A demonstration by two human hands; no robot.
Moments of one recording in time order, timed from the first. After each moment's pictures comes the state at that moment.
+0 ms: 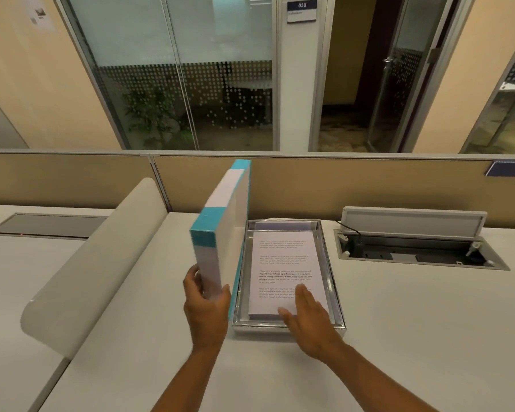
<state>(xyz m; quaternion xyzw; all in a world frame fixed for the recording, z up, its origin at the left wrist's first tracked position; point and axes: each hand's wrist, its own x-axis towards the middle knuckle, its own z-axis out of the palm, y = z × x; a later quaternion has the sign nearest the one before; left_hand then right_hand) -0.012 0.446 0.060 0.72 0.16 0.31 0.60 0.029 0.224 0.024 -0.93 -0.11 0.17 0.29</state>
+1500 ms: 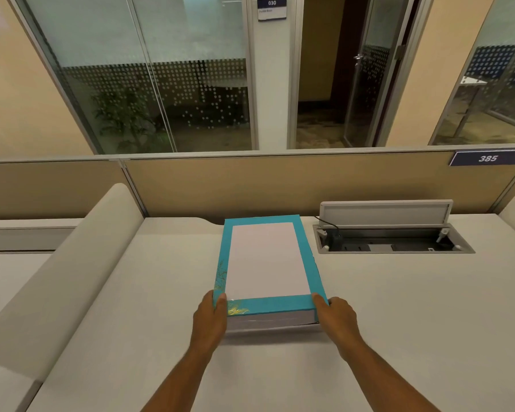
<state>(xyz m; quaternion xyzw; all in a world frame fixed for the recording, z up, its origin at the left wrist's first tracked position) 0.006 0.423 0.036 0.84 0.23 0.01 0.48 0.045 0.155 0.018 -0.85 0.22 0.10 0.47</state>
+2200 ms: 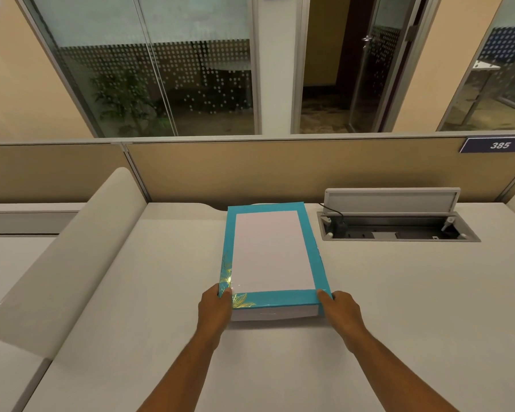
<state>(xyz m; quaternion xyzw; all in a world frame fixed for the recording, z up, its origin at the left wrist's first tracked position) 0.009 0.426 0.020 0.80 0.29 -0.02 0.53 0.038 0.148 -0.002 -0.87 0.21 0.13 0.44</state>
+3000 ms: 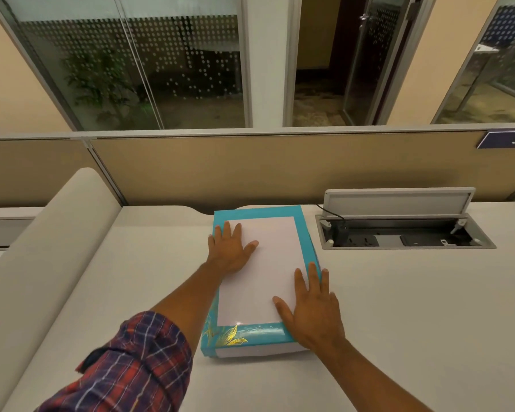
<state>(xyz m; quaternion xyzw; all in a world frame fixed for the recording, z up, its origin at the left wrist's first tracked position) 0.218 0.416 0.032 0.98 0.05 -0.14 0.12 0.093 0.204 -0.006 -0.99 -0.01 0.07 0.10</state>
